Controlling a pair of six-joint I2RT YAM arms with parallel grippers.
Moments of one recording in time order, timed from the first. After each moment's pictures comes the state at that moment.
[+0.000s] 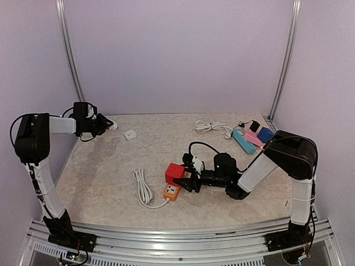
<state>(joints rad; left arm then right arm) 0.03 1.94 1.28 0.06 0.44 -0.61 0.86 2.03 0.73 1.10 -0.37 -0.14</state>
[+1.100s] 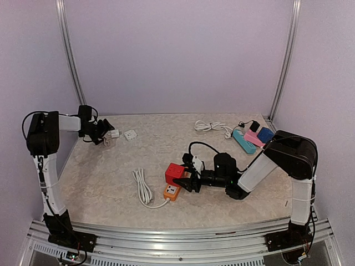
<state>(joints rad) 0.07 2.19 1.51 -0.13 0.37 -0.65 0.86 2.03 0.74 1.10 -0.37 -0.14</state>
